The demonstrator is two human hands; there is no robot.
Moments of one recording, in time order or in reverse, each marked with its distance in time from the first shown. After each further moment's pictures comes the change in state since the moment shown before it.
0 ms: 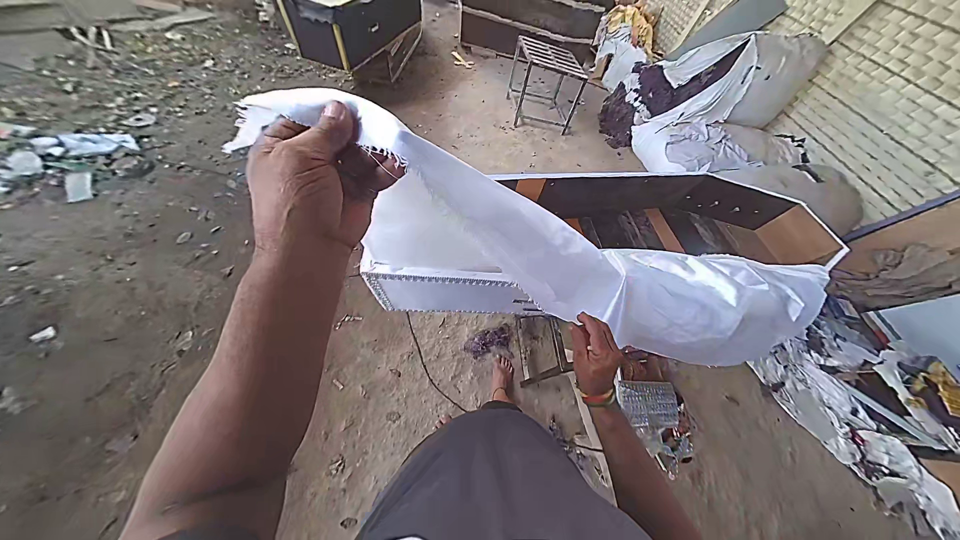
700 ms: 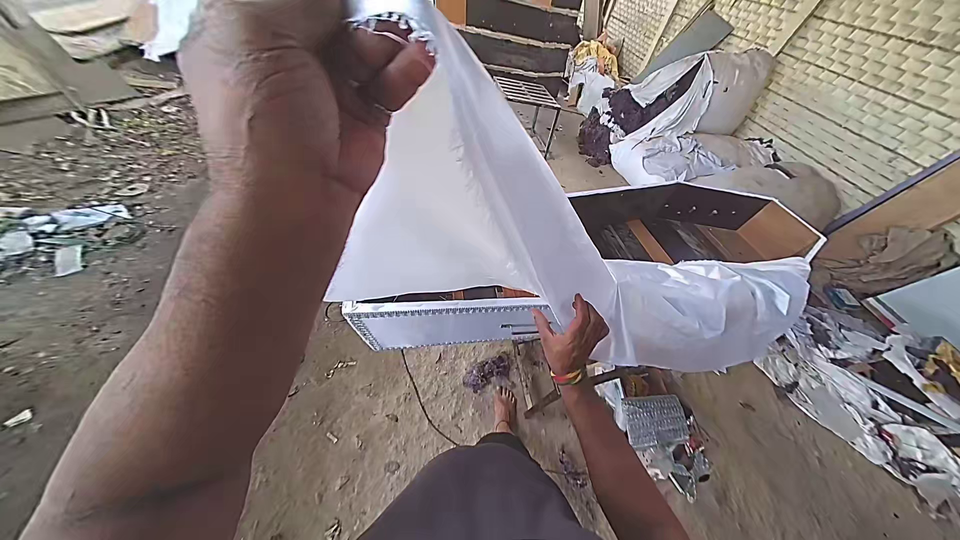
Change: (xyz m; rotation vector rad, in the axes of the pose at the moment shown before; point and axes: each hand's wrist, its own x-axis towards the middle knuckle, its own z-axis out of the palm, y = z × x) left_hand -0.030 0.064 0.137 -0.160 -0.219 0.123; right_hand 0.046 -0.004 0.038 -0.376 0.321 0.007
